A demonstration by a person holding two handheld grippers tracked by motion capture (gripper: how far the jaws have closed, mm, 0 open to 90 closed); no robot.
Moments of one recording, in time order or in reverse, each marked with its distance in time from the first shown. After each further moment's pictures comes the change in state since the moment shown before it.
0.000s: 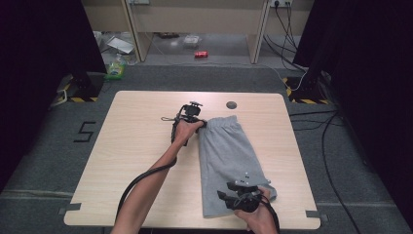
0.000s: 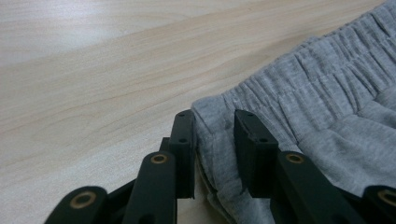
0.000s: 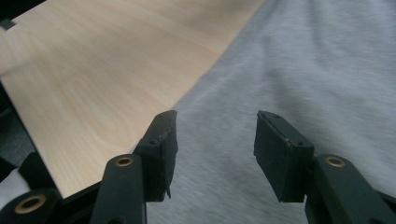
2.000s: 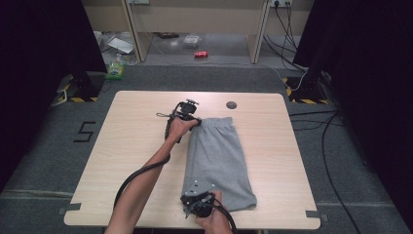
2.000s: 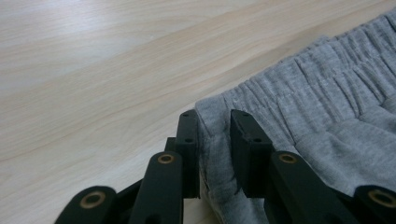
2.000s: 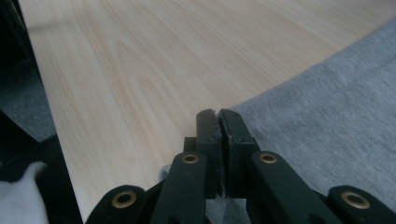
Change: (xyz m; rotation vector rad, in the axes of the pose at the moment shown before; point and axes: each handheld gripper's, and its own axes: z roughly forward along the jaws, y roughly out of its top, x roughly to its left) left arm 0.024 0.003 -0.012 0.028 0.018 0.084; right arm 0.081 0.014 0.095 0.089 0.115 -0.207
